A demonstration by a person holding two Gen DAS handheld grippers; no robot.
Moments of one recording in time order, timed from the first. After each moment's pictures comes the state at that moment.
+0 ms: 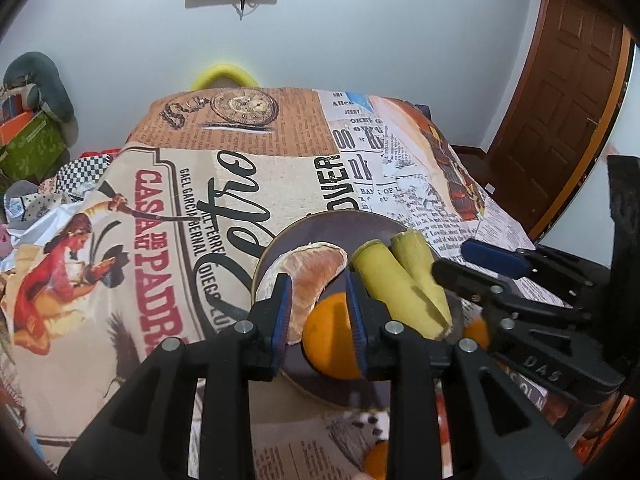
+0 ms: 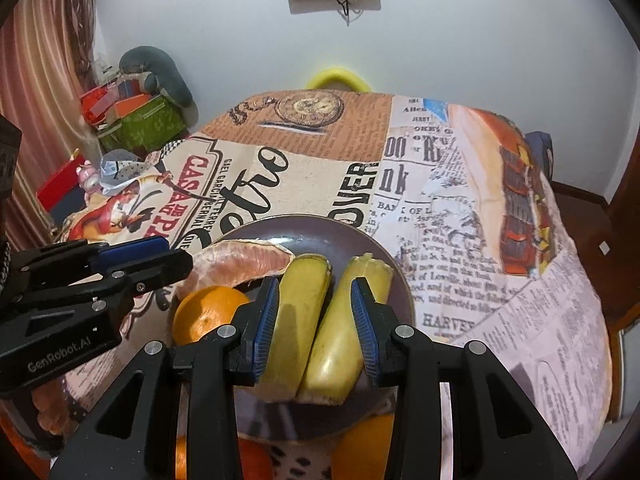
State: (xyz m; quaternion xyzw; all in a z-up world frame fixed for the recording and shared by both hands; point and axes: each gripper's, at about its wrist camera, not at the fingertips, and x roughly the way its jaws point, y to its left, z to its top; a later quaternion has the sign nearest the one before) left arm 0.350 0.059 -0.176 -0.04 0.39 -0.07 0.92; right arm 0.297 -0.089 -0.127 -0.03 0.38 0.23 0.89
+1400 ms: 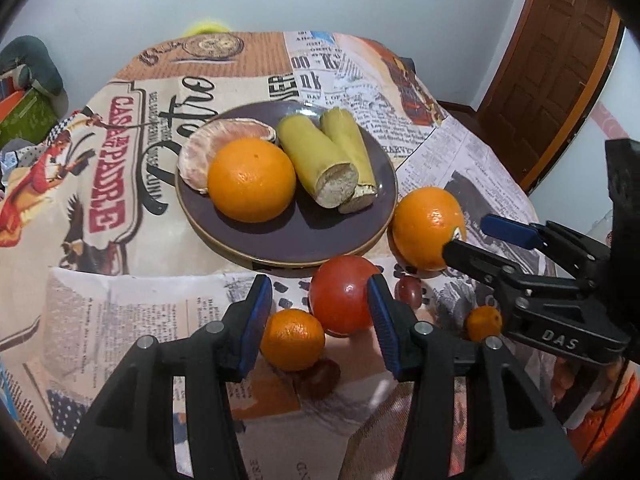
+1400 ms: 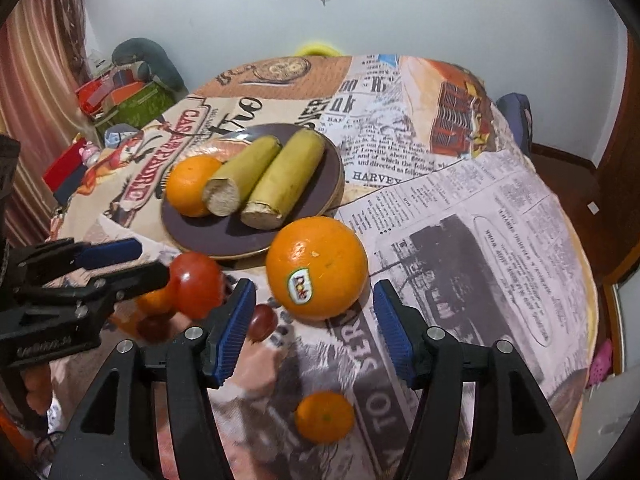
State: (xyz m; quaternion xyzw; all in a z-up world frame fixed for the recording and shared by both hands) left arm 0.276 -0.006 -0.223 -0.04 0.46 -0.08 0.89; right arm 0.227 -0.163 -0.169 -0.01 0.43 0.21 0.88
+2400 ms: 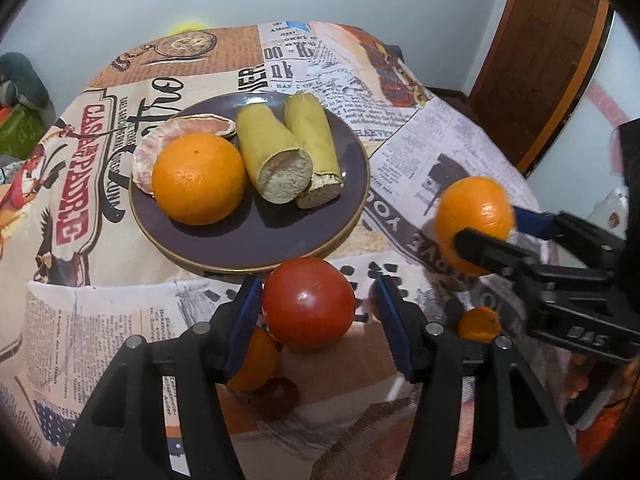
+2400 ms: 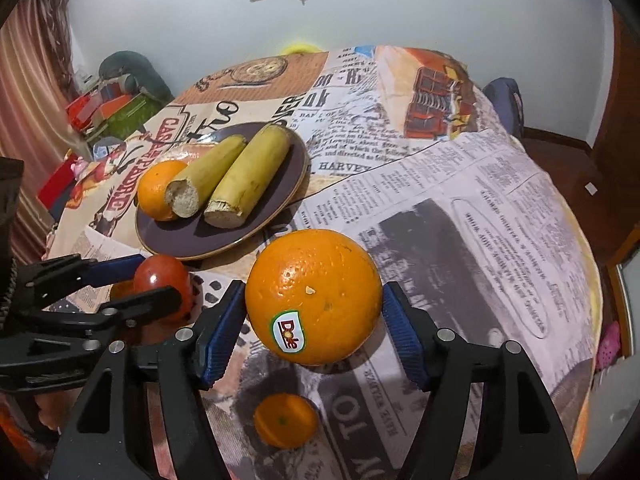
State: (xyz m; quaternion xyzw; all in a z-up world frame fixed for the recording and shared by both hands) left arm 0.285 -0.037 -0.236 -0.01 0.46 -0.09 0.88; right arm 0.227 -0.193 -0.171 0.01 0.42 0.20 0.88
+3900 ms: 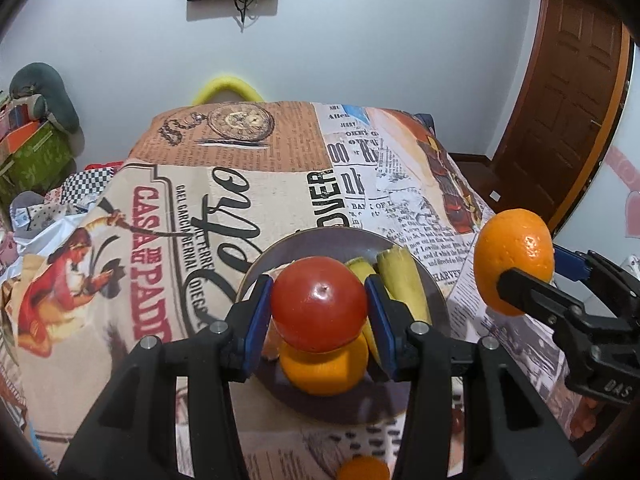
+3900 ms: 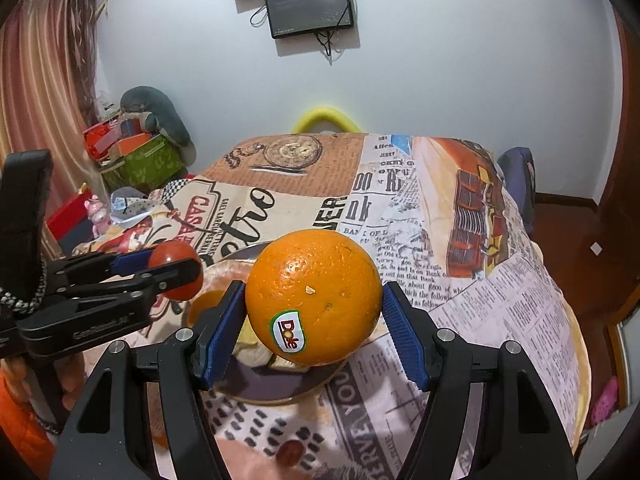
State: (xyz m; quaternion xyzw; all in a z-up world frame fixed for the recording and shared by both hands) left arm 0.361 0.037 -0.169 -0.04 0.37 -0.05 0.93; right arm 0.275 -0.135 -0.104 0.00 0.33 0.22 0.92
